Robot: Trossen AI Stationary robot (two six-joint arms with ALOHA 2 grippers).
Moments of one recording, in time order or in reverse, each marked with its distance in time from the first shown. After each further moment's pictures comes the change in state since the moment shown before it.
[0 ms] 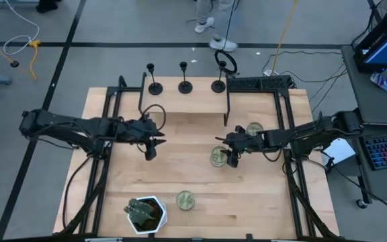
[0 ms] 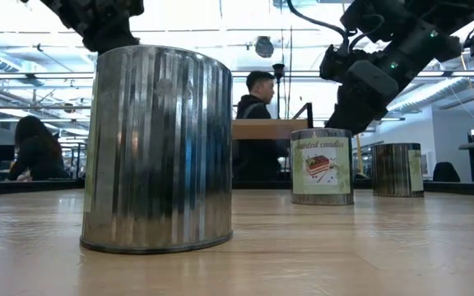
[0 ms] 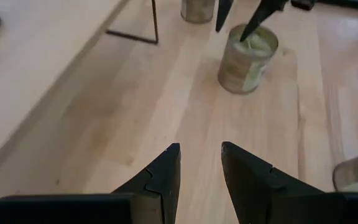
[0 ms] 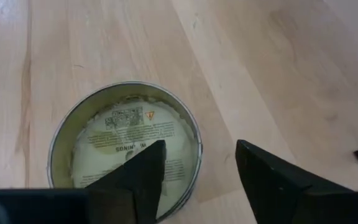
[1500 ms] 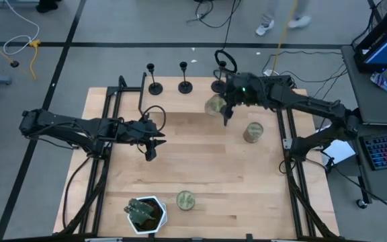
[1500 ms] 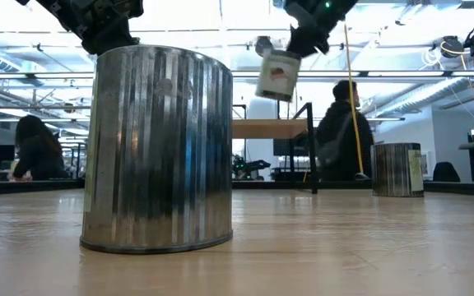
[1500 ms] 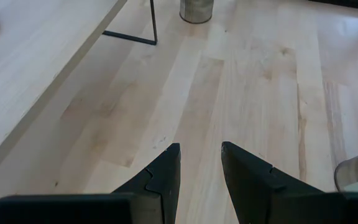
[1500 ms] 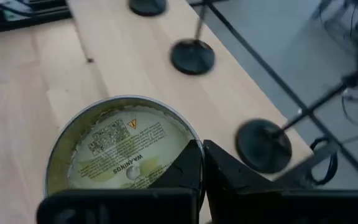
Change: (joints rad) left arm -0.007 0.000 -0.013 0.019 -0.004 0.010; right arm -0.432 0.051 0.727 -0.543 -0.039 -0.307
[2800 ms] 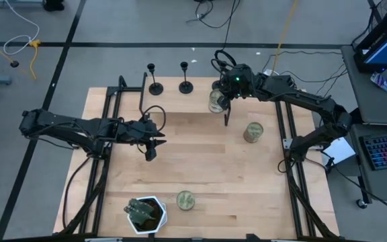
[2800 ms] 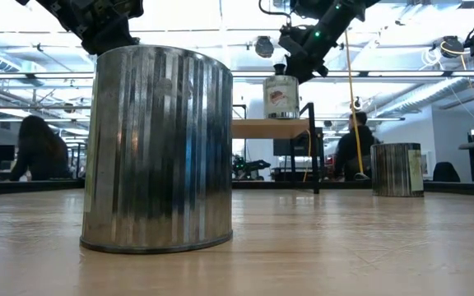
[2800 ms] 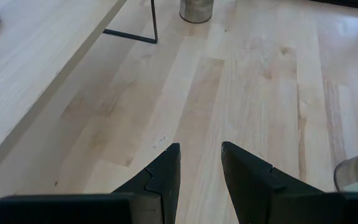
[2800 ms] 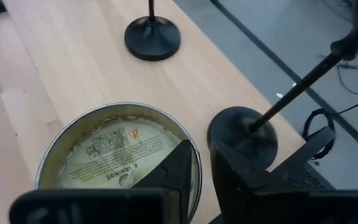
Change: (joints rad) left arm 0.000 0.000 0.000 -0.001 0.000 -0.003; right arm -0.146 0.101 0.001 0.031 -0.057 0.011
